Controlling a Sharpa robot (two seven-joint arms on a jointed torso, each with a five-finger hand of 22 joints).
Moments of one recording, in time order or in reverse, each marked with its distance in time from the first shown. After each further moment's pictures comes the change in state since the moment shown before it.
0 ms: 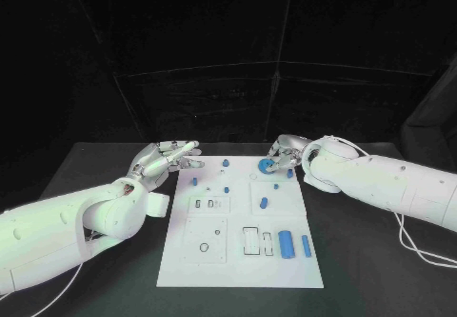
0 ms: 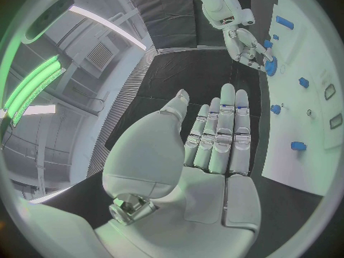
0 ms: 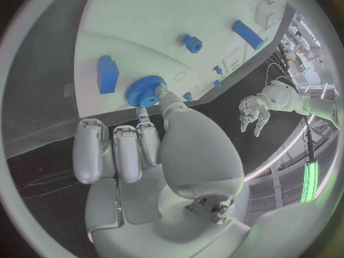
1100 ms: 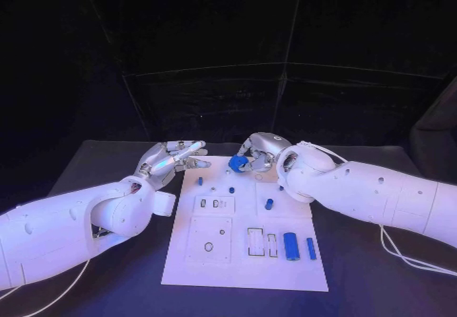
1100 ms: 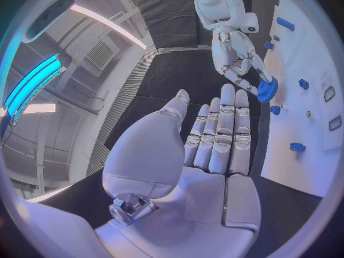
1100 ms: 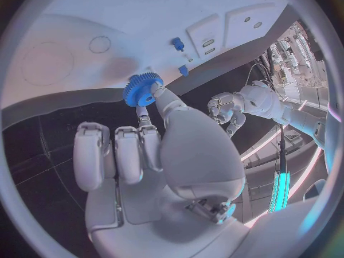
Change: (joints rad) left arm 0.000 0.000 0.000 0.004 0.006 0.002 -0.003; left_hand 0.000 0.000 0.000 -0.006 0.000 0.000 0.000 0.000 0.000 0.000 0.000 0.000 0.000 0.000 0.000 -0.004 0.001 0.000 0.000 0.000 -0.004 -0.001; right arm -0.009 0.113 -0.002 0.092 -0.117 -0.176 0.034; right_hand -0.003 0.007 0.083 -0.040 -0.006 0.035 0.002 0.021 -0.005 0.017 -0.029 0.025 0.000 0.000 -0.029 0.015 0.000 -0.016 0.048 -0.030 0.033 0.003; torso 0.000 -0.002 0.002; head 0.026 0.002
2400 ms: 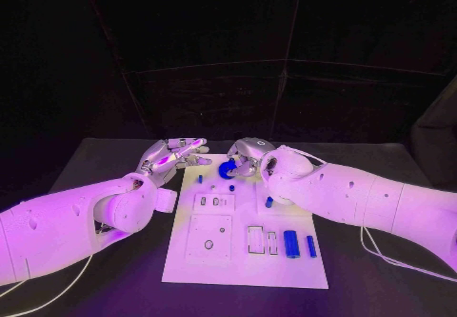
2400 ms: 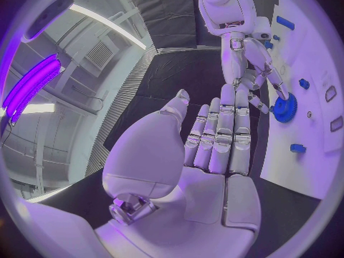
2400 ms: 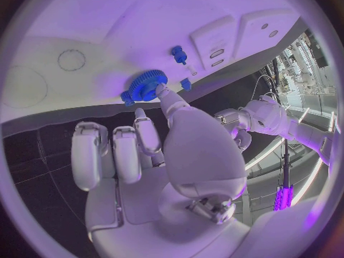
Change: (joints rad) left arm 0.000 0.010 0.000 -0.014 0.003 0.004 -0.004; left_hand 0.000 0.000 0.000 0.000 0.000 0.000 0.000 0.000 0.000 0.000 0.000 -0.004 0.000 0.000 0.000 0.000 0.001 0.000 0.000 0.000 0.000 -0.001; right arm -0.030 0.123 0.000 -0.103 -0.083 0.035 -0.060; right_hand -0.089 -0.089 -0.047 0.051 -0.030 -0.169 0.023 -0.092 -0.008 -0.086 0.054 -0.151 -0.030 -0.002 0.042 0.006 0.000 0.000 -0.006 0.041 0.000 0.000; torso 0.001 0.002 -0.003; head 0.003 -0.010
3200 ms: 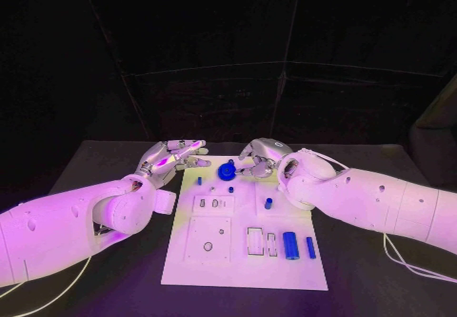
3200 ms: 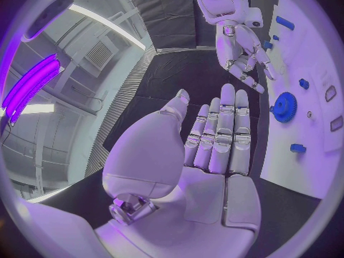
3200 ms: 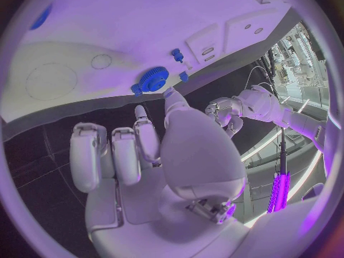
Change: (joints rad) left arm 0.000 -0.008 0.000 0.002 0.001 0.002 -0.004; left_hand 0.000 0.000 -0.003 -0.003 0.000 0.000 0.000 0.000 0.000 0.000 0.000 0.000 -0.001 0.000 0.000 0.000 0.001 0.000 0.000 0.000 0.000 -0.001; right arm 0.000 -0.137 0.000 0.133 0.073 -0.058 0.038; right_hand 0.061 0.045 -0.170 0.226 0.097 0.092 -0.018 0.026 0.012 0.026 -0.011 0.047 0.031 -0.001 0.004 0.018 0.001 0.000 0.005 0.005 0.006 0.000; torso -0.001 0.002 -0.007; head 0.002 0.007
